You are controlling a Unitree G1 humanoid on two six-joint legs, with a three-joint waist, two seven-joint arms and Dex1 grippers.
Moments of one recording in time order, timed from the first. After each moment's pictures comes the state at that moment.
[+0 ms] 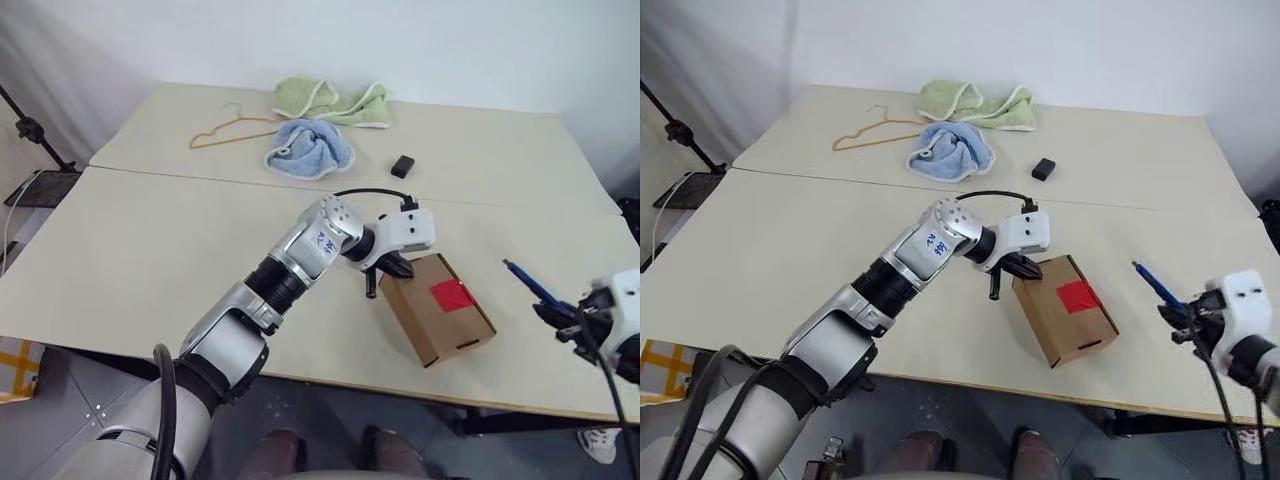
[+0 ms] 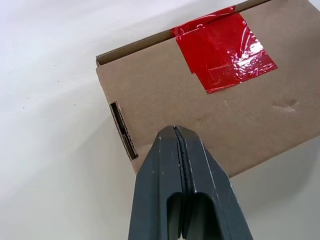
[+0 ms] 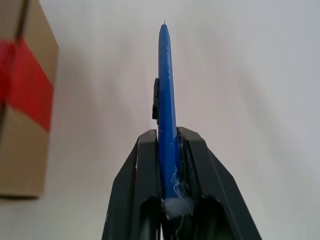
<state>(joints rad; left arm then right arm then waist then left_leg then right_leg) -1.12 0.08 -0.52 0.52 0.11 0.54 -1.03 0.25 -0.81 -0.56 -0.35 0.62 0.73 0.50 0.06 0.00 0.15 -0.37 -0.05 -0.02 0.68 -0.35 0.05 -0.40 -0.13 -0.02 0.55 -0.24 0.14</state>
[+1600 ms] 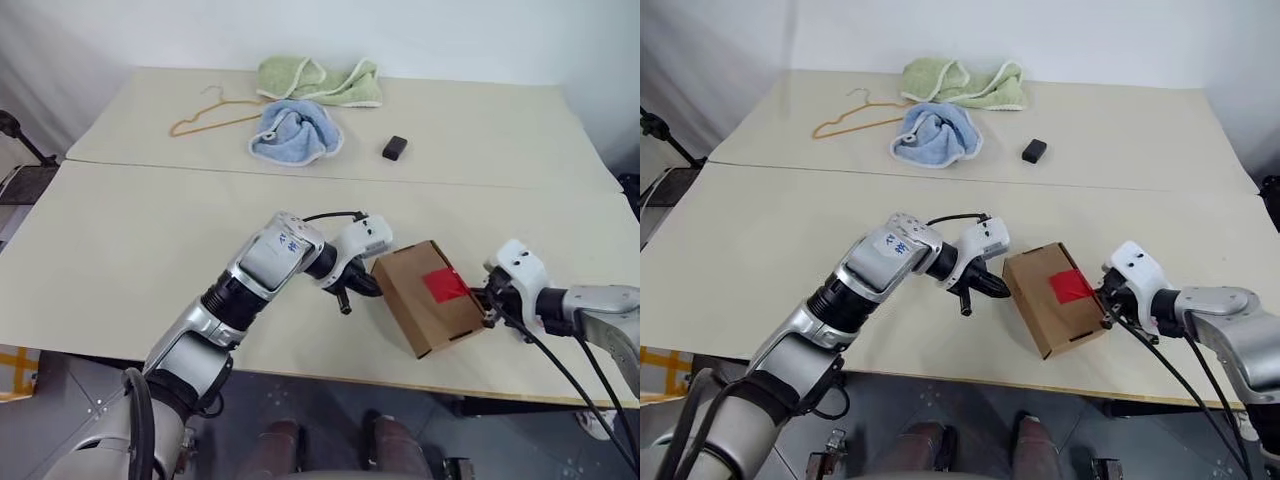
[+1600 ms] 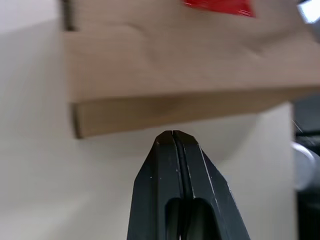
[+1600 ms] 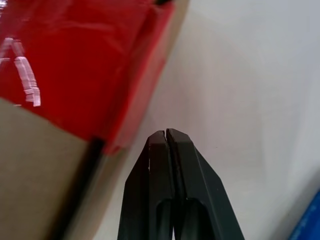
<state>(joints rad) -0.99 0.23 -0.45 0.18 -0.10 1.06 -0.98 -0.22 -0.98 -0.07 -0.31 0.48 0.89 0.79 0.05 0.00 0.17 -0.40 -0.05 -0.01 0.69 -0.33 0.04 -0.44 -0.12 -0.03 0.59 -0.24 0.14</state>
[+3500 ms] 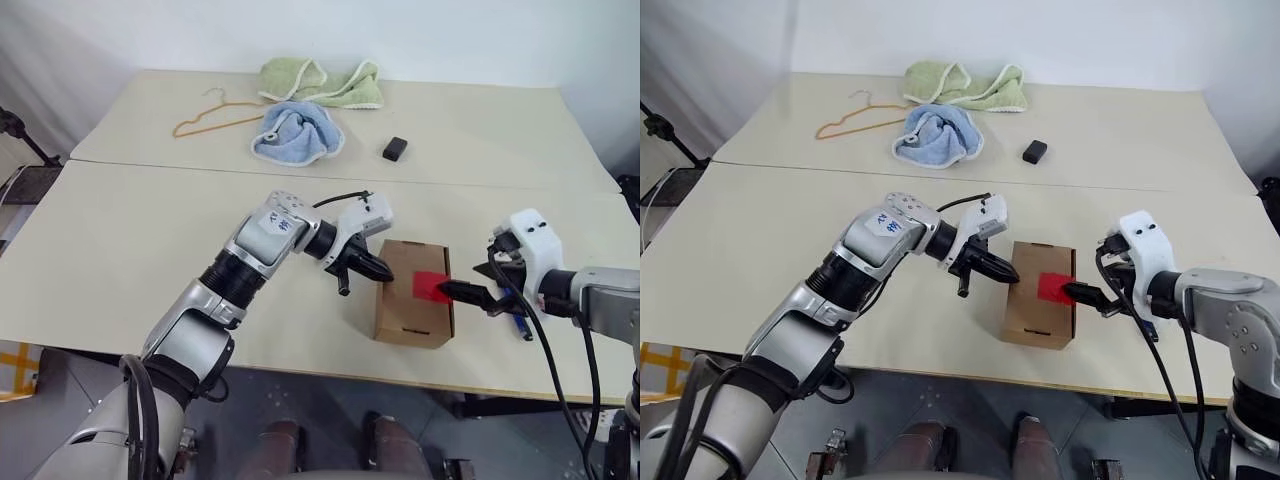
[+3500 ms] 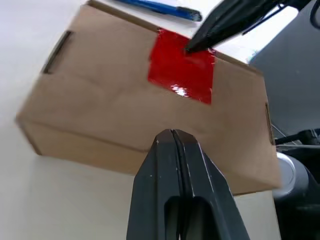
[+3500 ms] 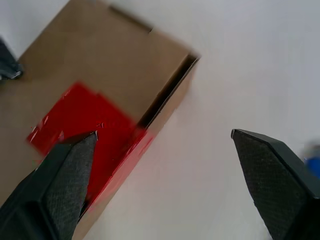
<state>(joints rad) -1.09 0.25 -0.46 0.33 -0.17 0.81 -1.14 -0.42 -0.79 -0.35 -0.57 0.69 1.61 0.48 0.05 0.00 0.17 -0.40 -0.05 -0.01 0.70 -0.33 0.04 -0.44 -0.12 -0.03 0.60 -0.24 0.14</state>
